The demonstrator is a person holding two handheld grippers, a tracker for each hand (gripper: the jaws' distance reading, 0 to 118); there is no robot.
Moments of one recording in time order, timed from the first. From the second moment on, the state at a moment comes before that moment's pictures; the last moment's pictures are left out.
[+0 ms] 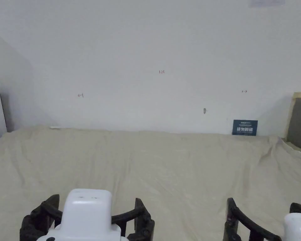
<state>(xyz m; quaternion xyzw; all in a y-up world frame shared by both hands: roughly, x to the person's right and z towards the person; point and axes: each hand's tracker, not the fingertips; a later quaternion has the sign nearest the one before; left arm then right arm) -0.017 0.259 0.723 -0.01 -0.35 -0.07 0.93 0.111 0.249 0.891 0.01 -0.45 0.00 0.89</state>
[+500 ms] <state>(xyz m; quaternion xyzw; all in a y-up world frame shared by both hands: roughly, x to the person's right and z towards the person) -0.011 0.264 0.711 -0.09 -0.38 -0.01 0.92 0.127 0.244 0.894 -0.01 -0.47 -0.01 0.88</state>
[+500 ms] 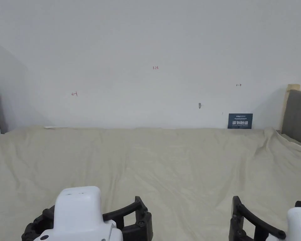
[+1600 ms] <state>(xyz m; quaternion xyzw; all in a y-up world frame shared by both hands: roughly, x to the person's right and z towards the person) -0.009 0.245 0.714 -0.07 -0.37 -0.02 0.93 0.126 0.236 0.894 0.00 -0.46 -0.02 0.89</state>
